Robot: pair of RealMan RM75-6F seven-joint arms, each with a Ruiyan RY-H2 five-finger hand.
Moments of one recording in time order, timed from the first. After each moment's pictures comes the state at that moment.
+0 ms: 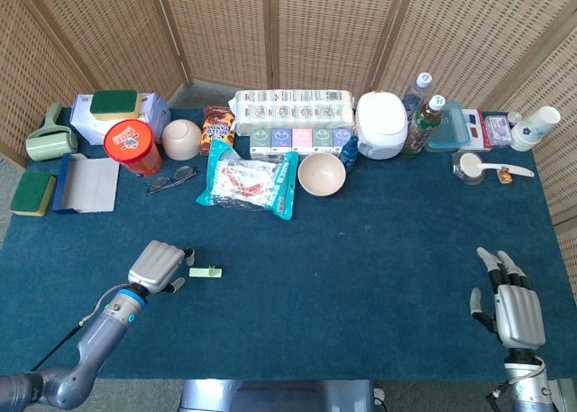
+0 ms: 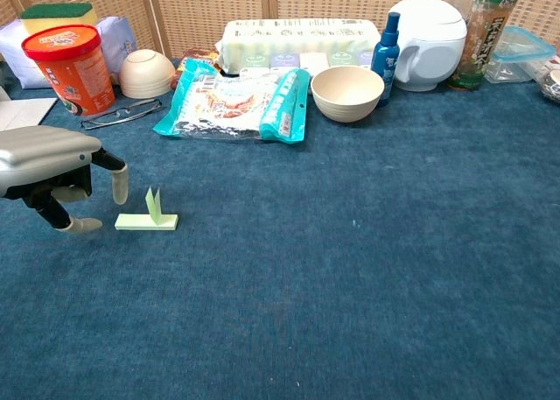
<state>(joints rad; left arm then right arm) -0.57 -1.41 -0.05 -1.67 1.12 0.97 0.56 0.05 -1.30 0.08 -1.59 -1.45 1.50 0.00</state>
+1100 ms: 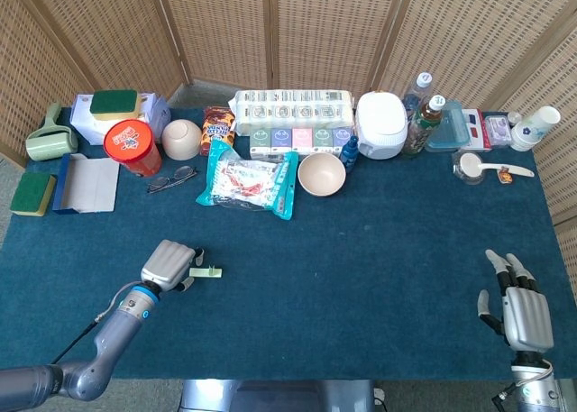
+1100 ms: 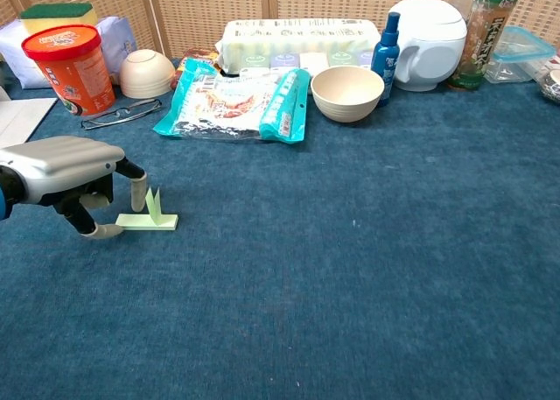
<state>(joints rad) -0.63 -1.49 -0.04 -1.61 1.04 0.97 0.59 0.03 -1.29 0.08 -1.58 -1.43 1.50 0.01</state>
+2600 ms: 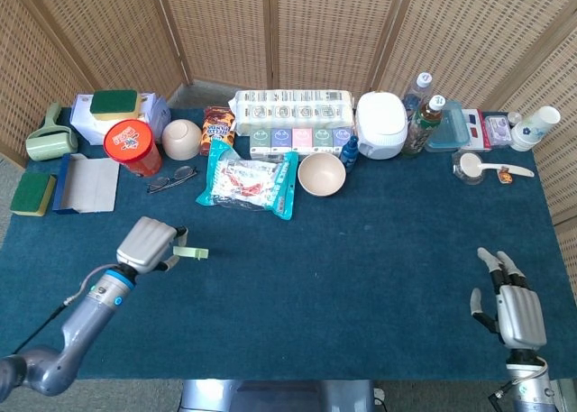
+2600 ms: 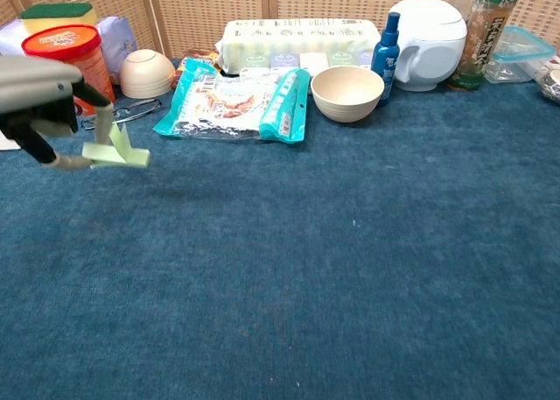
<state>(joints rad) -0.64 -1.26 -0.06 -1.68 1.23 1.01 0.38 0.04 -1.30 0.08 -1.58 -1.47 1.48 0.08</state>
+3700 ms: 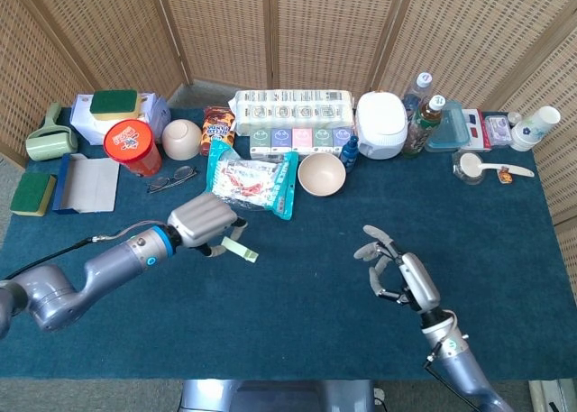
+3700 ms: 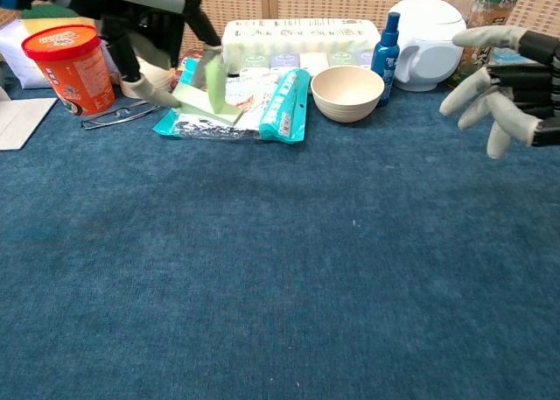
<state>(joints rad) -1.02 -1.06 -0.19 -1.73 1.41 0.51 -0.03 0.33 -1.46 0.11 -1.58 -1.63 1.31 0.65</state>
